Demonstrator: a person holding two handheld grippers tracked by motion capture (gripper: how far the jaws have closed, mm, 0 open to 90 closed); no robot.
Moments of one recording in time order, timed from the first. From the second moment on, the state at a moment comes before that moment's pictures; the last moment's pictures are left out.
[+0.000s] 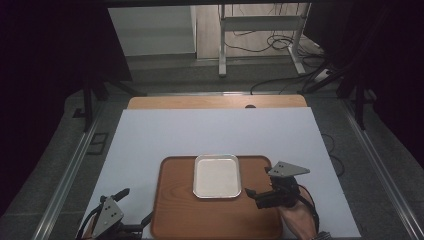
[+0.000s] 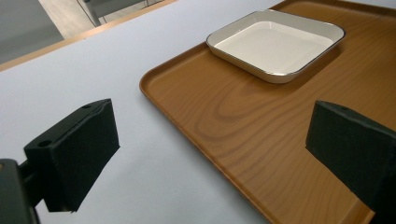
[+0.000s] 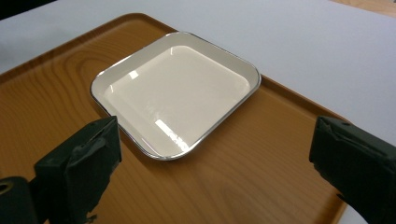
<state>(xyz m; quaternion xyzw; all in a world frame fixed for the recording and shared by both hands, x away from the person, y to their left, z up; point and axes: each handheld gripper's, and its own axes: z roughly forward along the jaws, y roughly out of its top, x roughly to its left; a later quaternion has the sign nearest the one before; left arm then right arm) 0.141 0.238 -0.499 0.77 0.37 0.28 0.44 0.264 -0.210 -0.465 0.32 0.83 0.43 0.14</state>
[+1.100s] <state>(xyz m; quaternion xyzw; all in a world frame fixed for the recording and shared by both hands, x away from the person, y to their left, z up) 0.142 0.238 -0.499 0.76 0.37 0.28 0.44 0.247 -0.255 -0.461 0.36 0.81 0.42 0.20</state>
